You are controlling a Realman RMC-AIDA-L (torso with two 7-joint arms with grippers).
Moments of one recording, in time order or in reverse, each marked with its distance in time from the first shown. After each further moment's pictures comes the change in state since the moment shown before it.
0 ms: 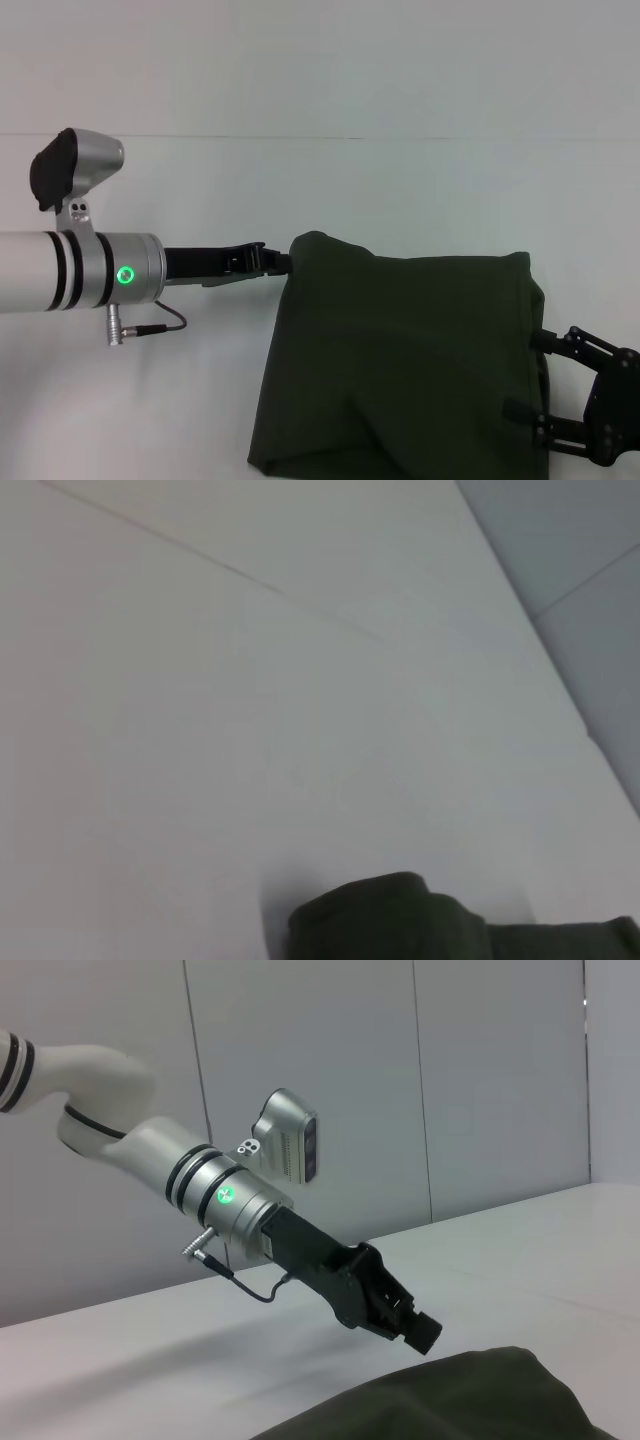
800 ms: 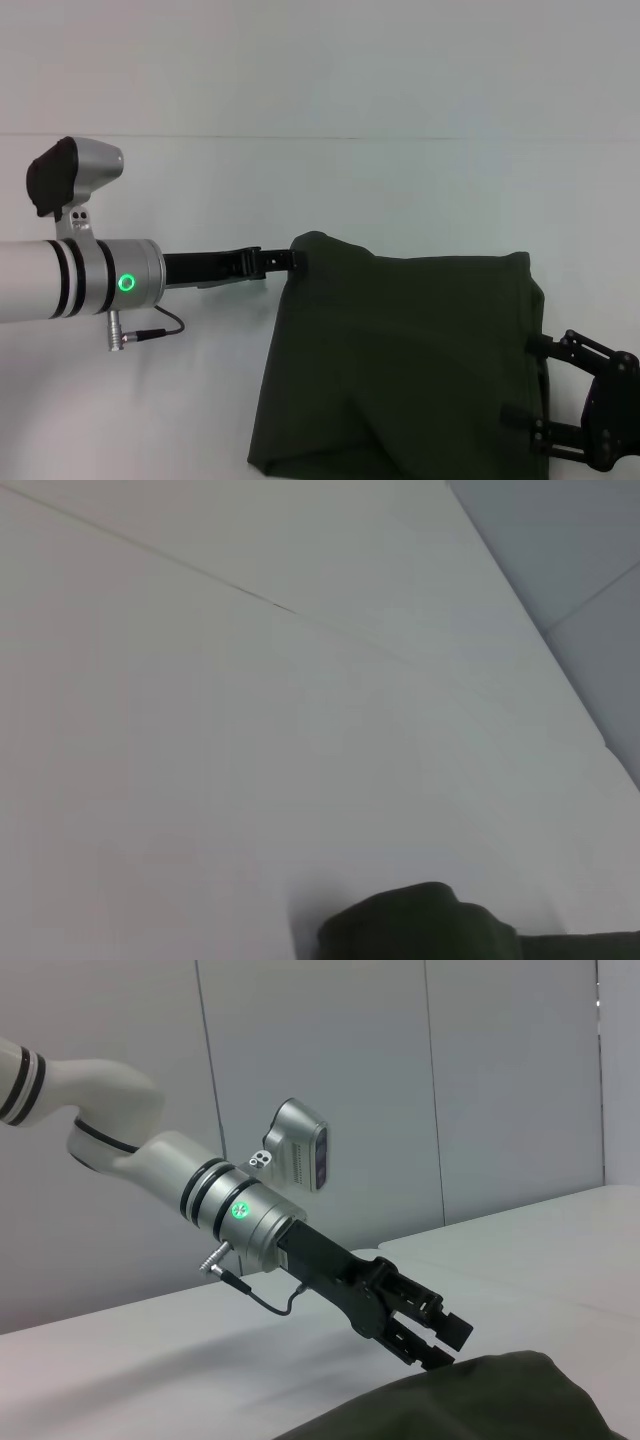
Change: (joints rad) left arm 0.016 -0.013 0.010 -0.001 -0.013 -0.056 0.050; right arm 0.000 0.002 -0.004 0.002 -0.004 -0.014 0.000
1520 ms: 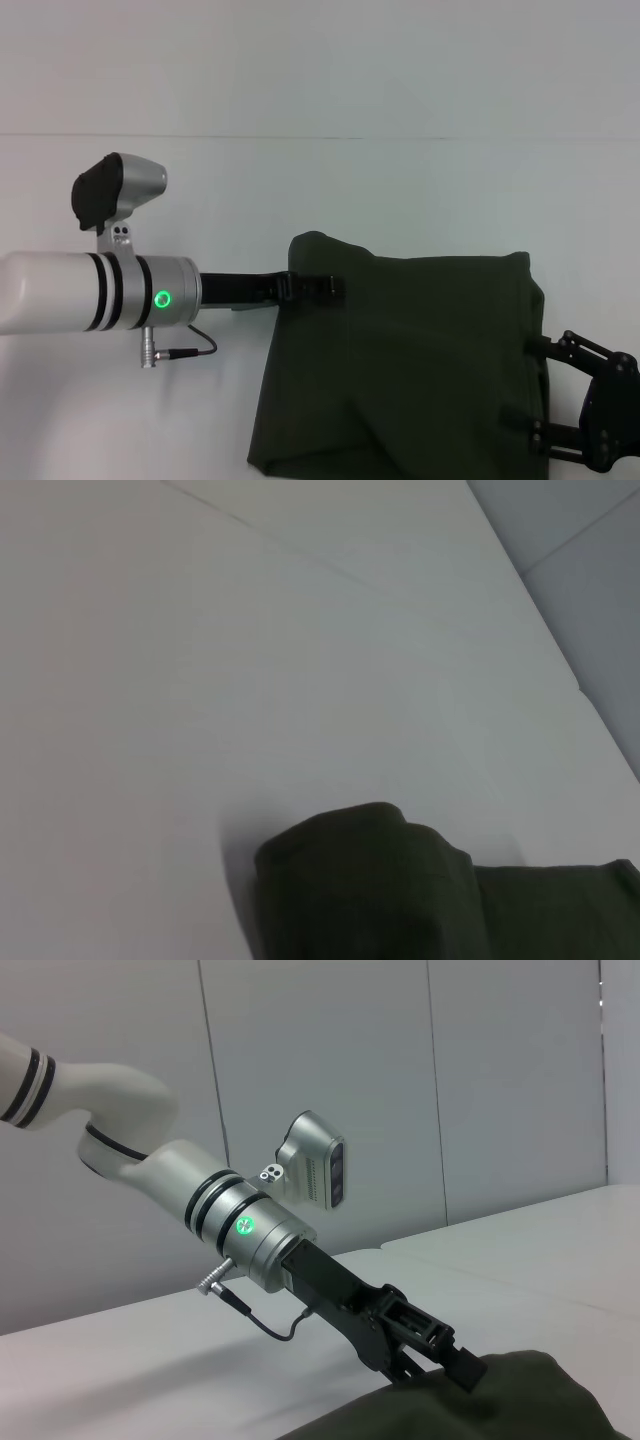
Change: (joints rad) left arm -0.037 -0.016 0.043 -0.065 0.002 0.001 -0.010; right arm 0.000 0.002 -0.004 0.000 0.000 0.000 0.000
